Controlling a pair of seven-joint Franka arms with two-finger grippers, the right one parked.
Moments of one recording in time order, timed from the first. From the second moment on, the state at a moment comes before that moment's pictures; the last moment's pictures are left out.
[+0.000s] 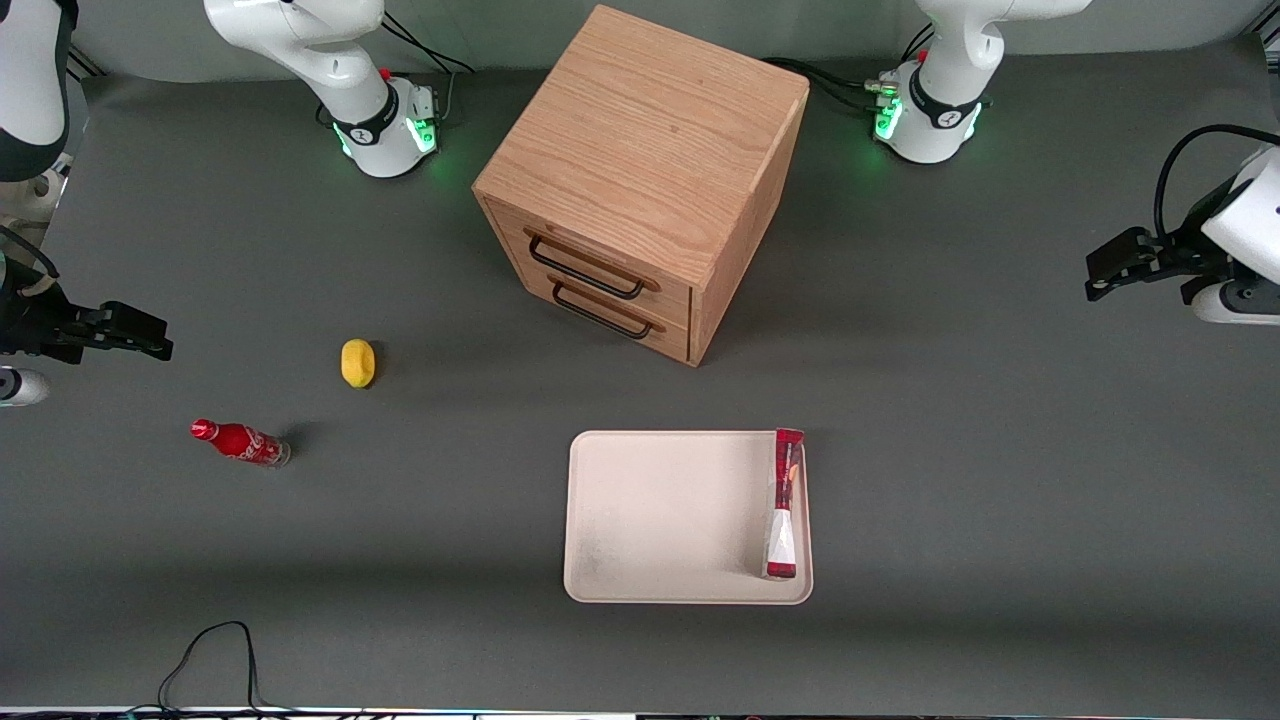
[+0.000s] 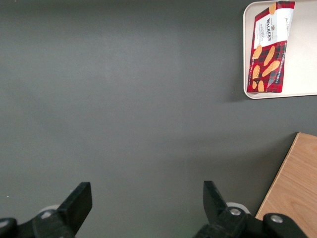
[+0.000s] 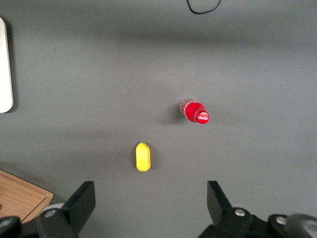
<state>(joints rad) -0.05 0.00 0.00 -1.61 0.00 1.61 0.02</state>
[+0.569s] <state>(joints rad) -0.05 0.00 0.00 -1.61 0.00 1.58 0.02</state>
